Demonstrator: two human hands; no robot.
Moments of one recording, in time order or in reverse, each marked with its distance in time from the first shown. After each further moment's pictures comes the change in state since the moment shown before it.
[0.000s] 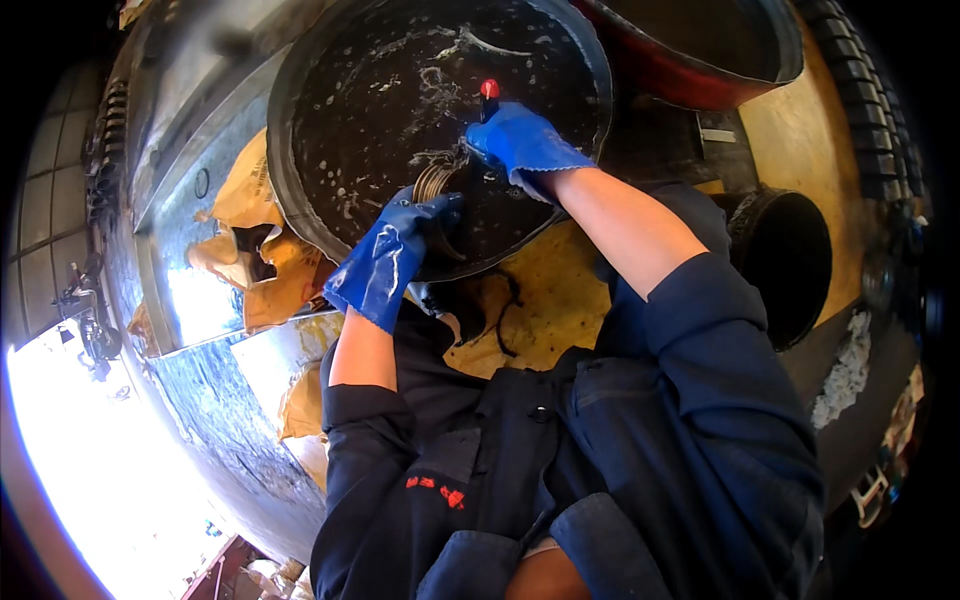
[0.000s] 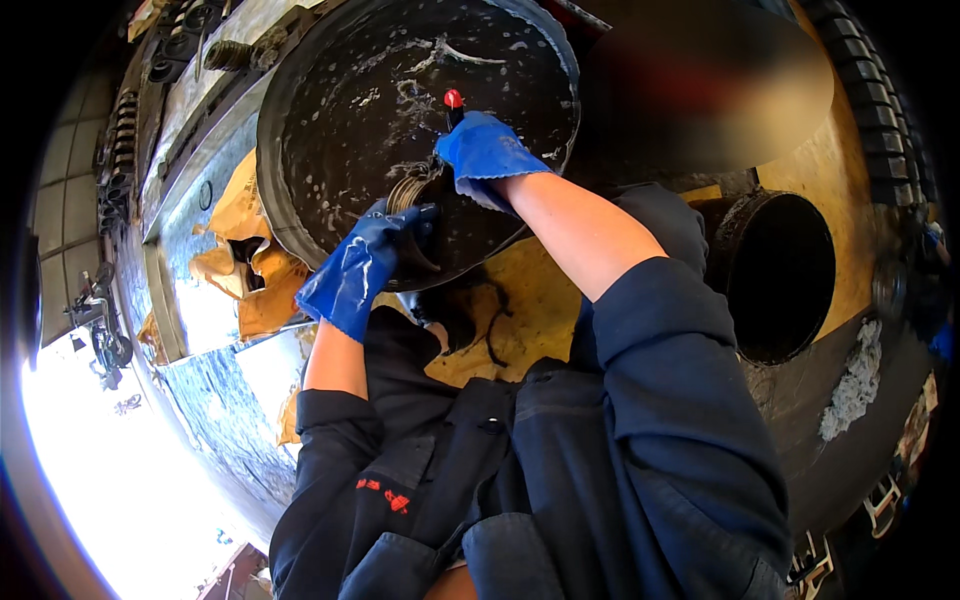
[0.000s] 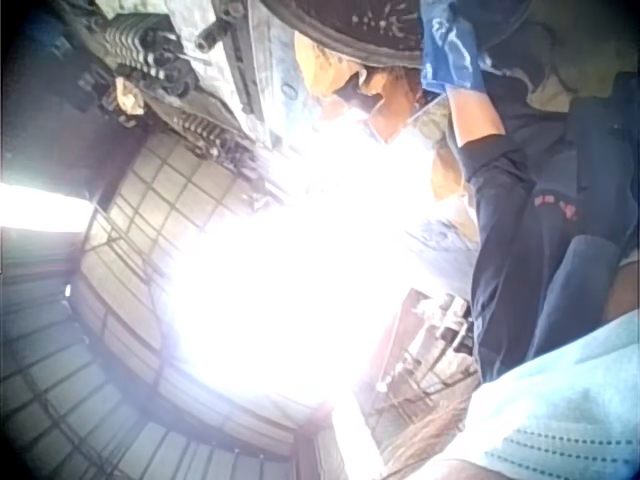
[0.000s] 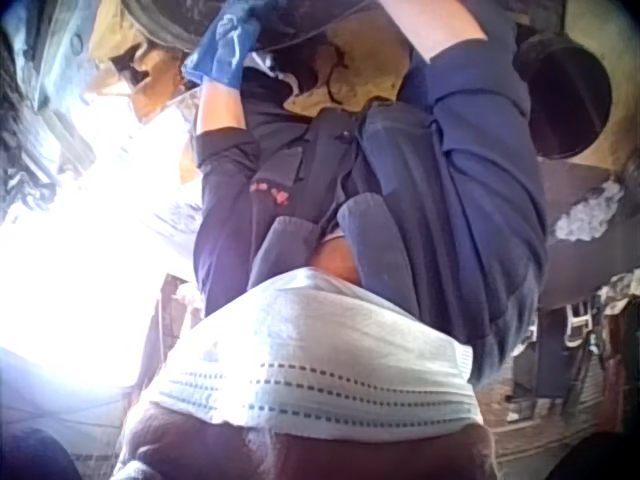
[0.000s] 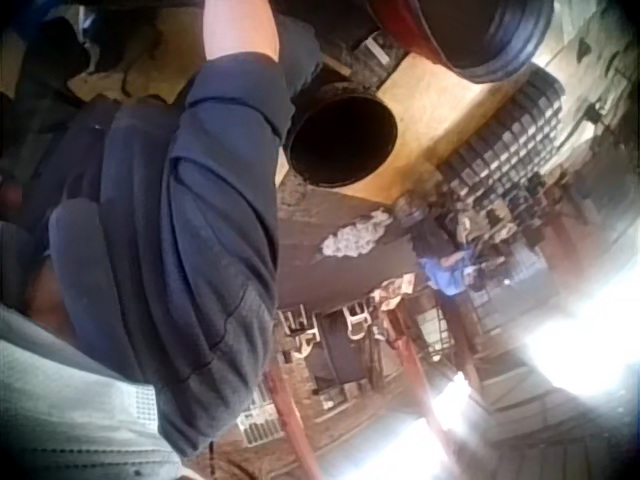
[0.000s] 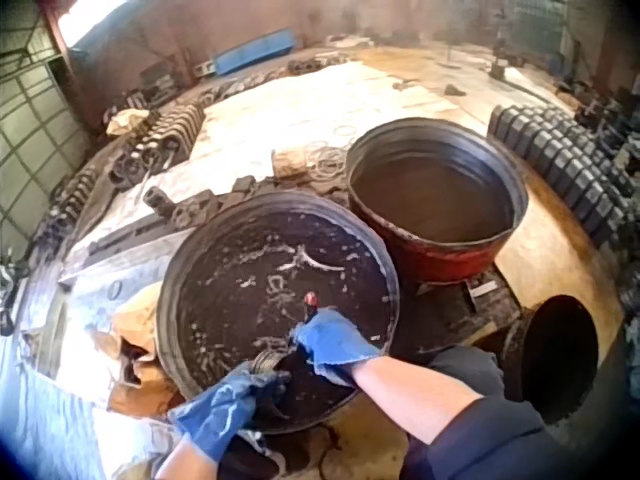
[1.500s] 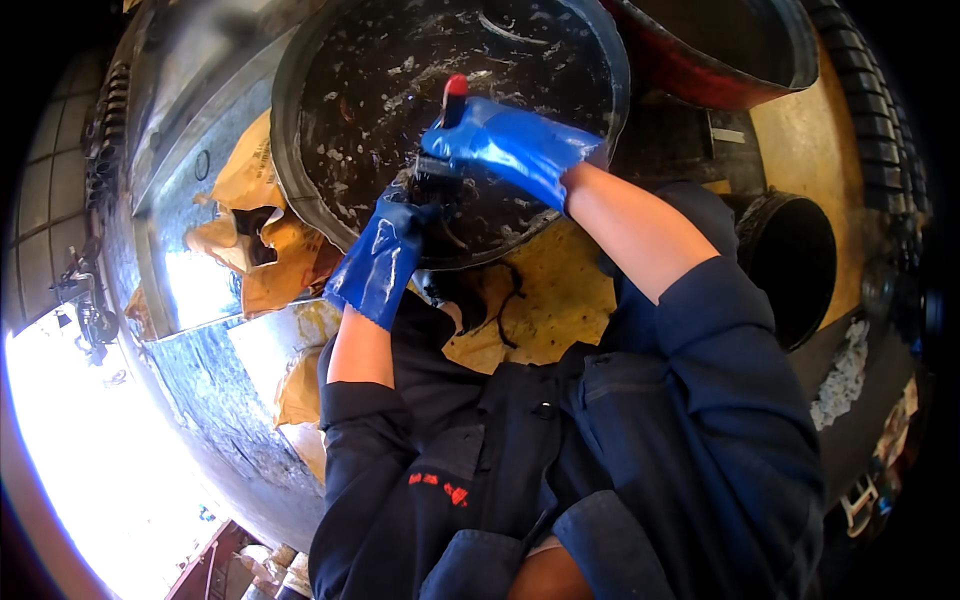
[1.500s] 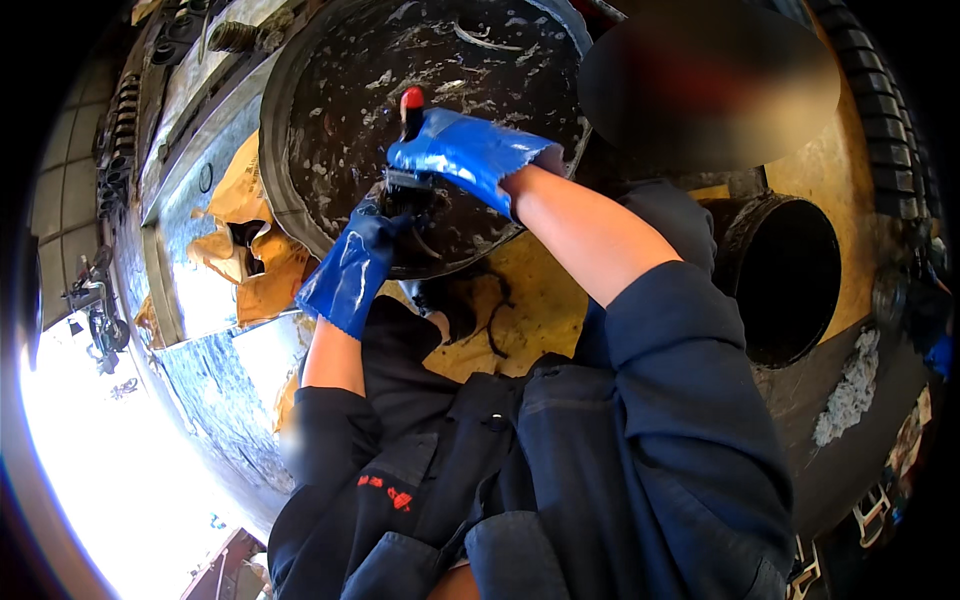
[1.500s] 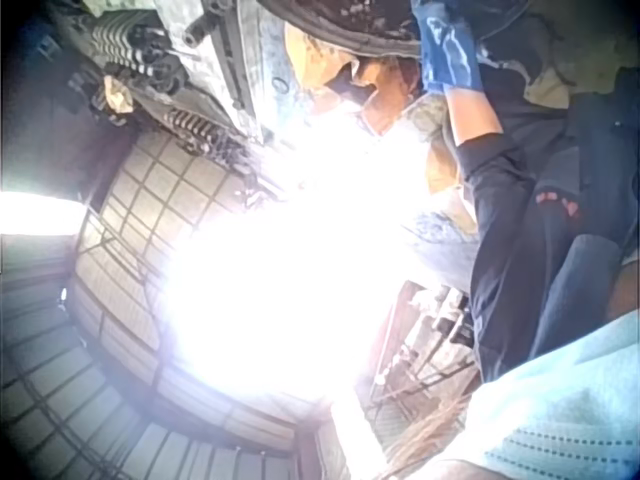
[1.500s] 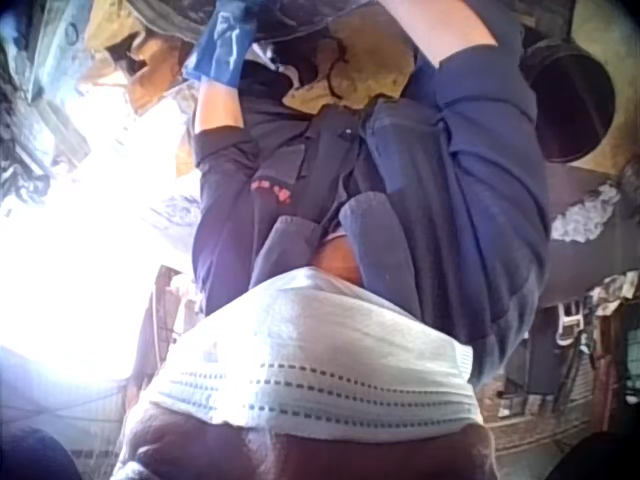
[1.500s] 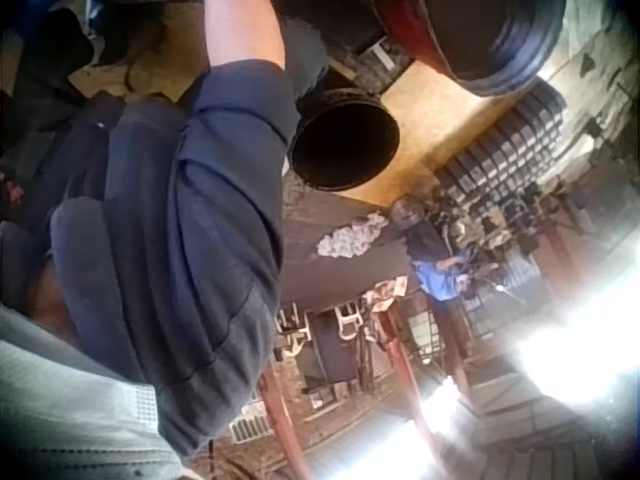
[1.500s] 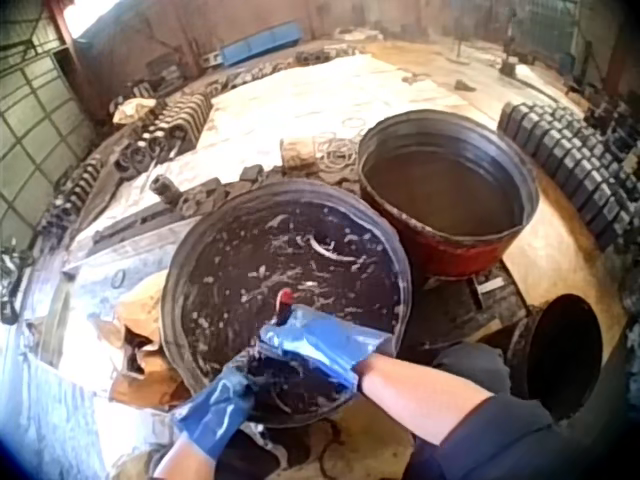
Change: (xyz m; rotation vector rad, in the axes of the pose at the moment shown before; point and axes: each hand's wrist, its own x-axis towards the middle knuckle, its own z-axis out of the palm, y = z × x) left_hand 0.004 -0.011 -0.025 0.025 -0.012 0.172; right_hand -0.023 -0.028 0.012 0.025 -0.224 -0.318
